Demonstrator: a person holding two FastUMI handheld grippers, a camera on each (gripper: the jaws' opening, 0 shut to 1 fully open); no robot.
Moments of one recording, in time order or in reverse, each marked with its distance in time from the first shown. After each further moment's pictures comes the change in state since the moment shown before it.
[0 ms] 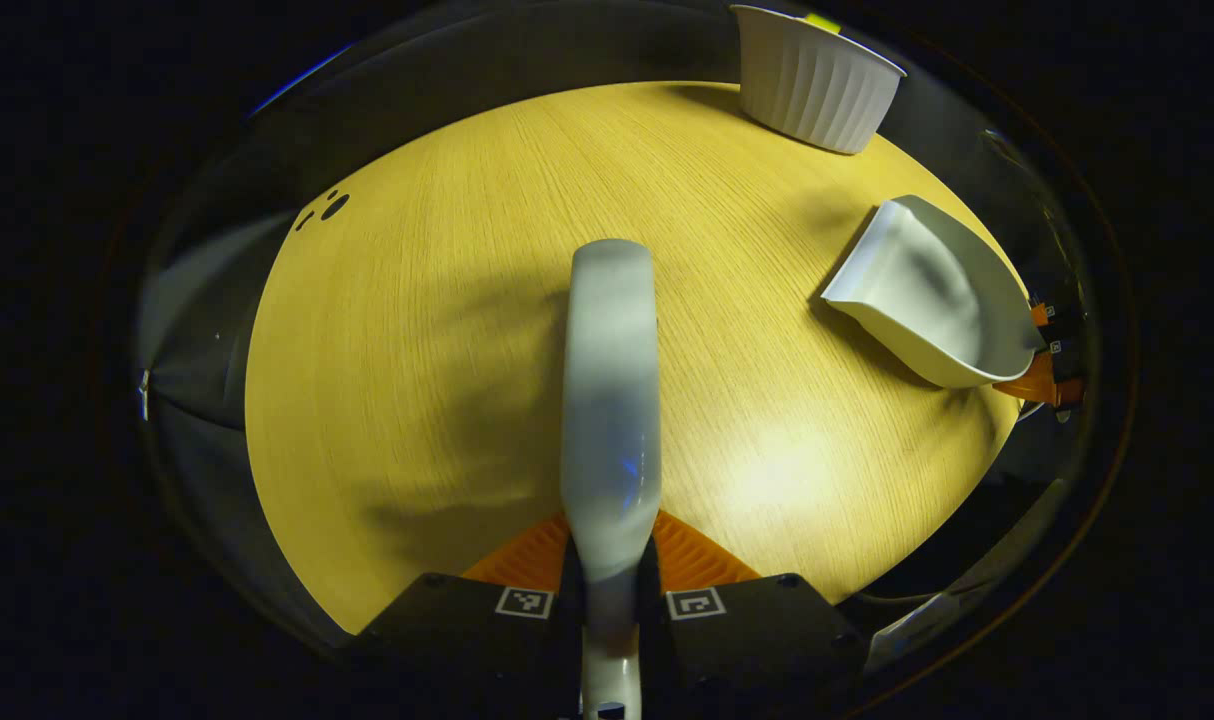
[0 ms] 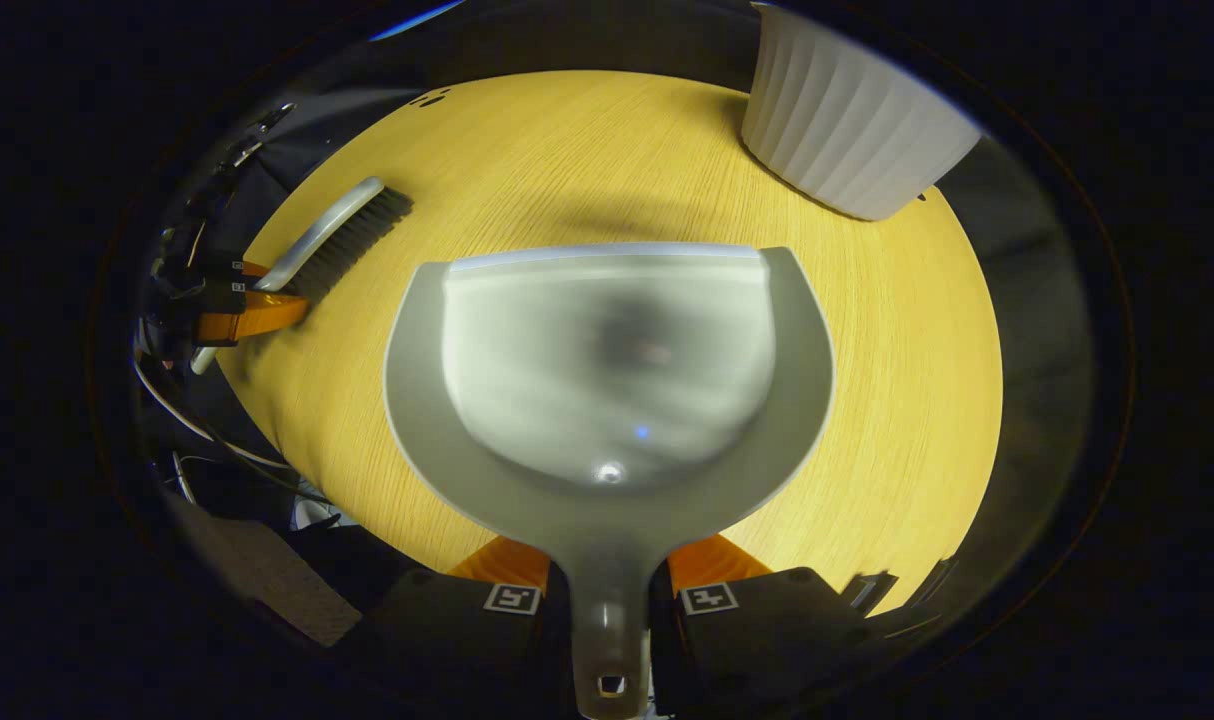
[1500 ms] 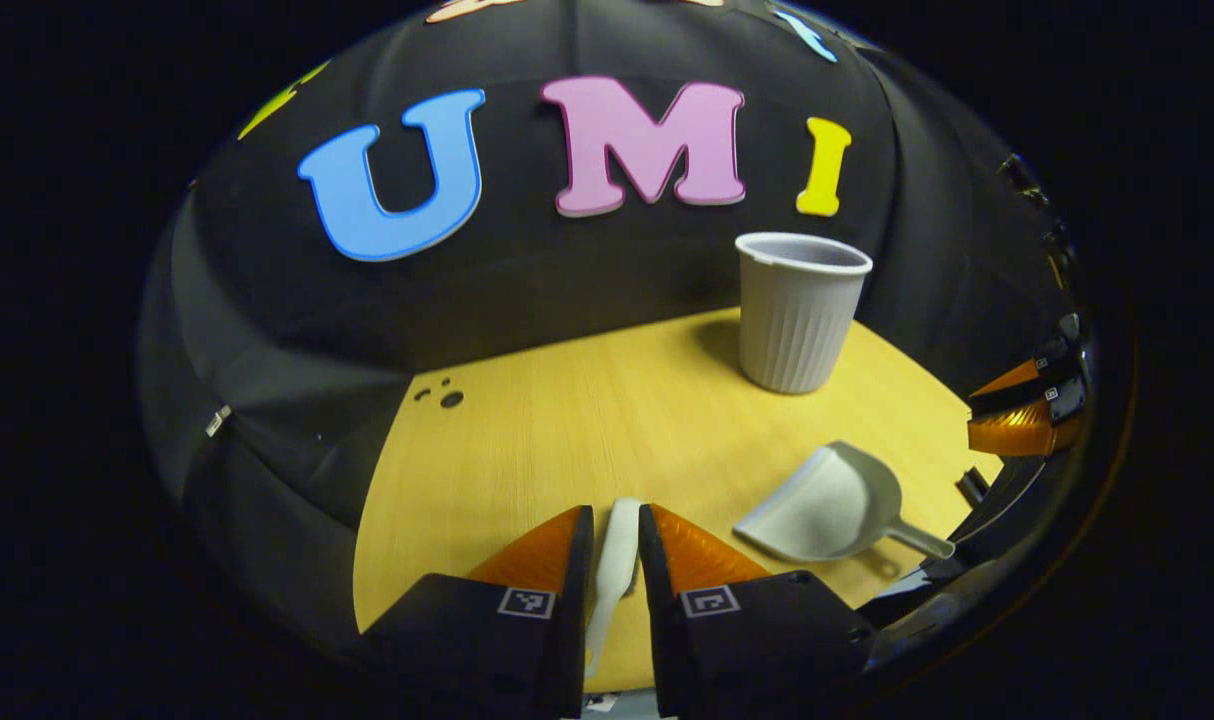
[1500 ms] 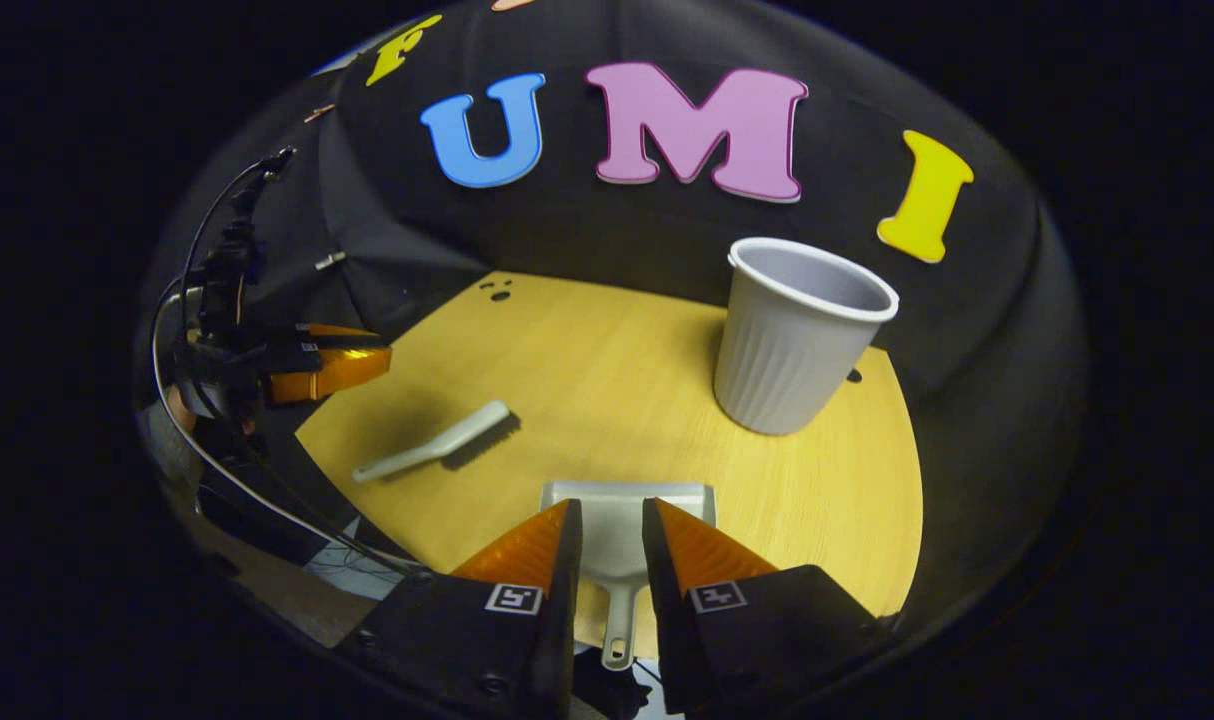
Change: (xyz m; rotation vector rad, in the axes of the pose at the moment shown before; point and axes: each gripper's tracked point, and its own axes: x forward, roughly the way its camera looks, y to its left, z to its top) left arm -0.220 -0.009 0.115 -0.113 -0.709 0.136; right arm -0.233 0.019 0.099 -0.070 -0.676 0.057
